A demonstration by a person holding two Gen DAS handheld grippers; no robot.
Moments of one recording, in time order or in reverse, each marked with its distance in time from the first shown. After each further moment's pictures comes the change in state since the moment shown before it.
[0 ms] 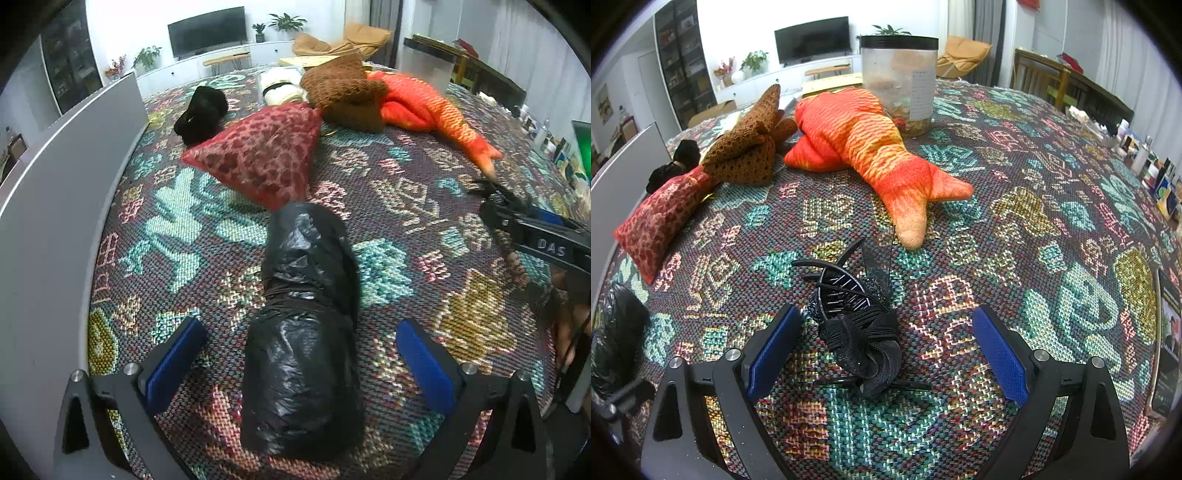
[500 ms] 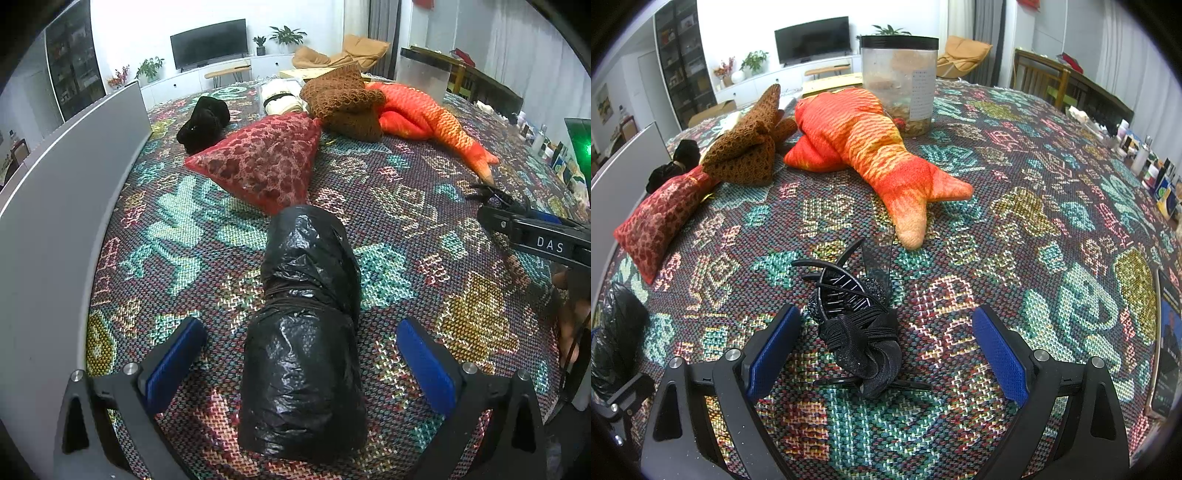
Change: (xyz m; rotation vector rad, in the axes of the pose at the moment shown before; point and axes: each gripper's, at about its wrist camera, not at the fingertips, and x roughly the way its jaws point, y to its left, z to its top) left arm -0.002 0.000 -0.008 0.004 -0.049 0.004; right arm 0.001 0.000 0.000 0.000 0.001 0.000
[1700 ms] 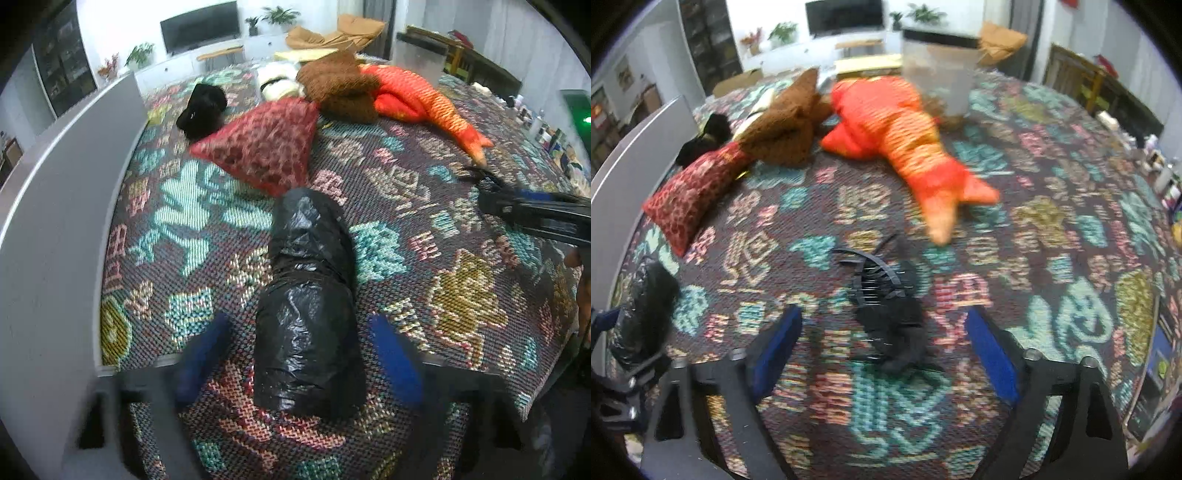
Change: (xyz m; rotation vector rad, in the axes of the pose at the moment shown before) left arm -0.015 0.003 0.003 0.032 0.093 -0.024; right arm -0.005 0.018 0.016 -0.115 0.174 0.078
